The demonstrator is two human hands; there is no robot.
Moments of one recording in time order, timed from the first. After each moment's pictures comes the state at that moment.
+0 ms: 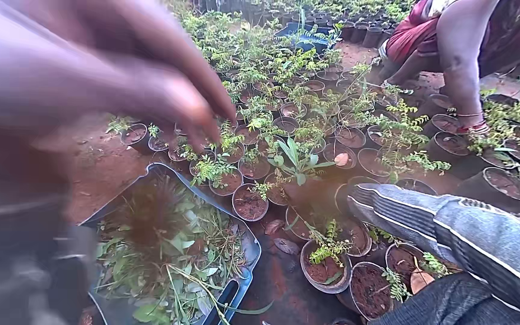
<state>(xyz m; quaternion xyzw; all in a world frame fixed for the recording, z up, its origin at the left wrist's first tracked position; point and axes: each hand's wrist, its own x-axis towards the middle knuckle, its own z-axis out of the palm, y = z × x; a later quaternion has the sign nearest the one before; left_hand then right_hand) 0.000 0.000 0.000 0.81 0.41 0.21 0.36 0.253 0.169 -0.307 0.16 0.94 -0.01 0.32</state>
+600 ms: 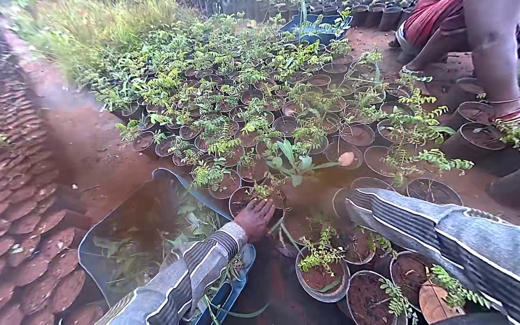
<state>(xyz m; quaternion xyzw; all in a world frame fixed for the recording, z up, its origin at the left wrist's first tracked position) 0.114 0.051 -0.370 0.74 0.58 -0.24 0.22 0.265 0.191 -0.323 0.21 0.93 -0.16 0.27</state>
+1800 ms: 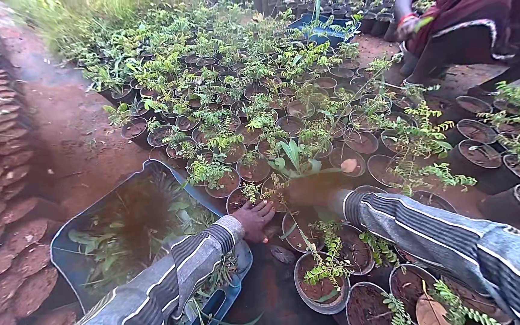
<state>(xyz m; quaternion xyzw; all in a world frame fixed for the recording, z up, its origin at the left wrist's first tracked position) 0.104 0.064 -0.355 0.73 0.56 -0.24 0.31 0.245 0.207 -0.332 0.23 0.92 -0.10 0.31</state>
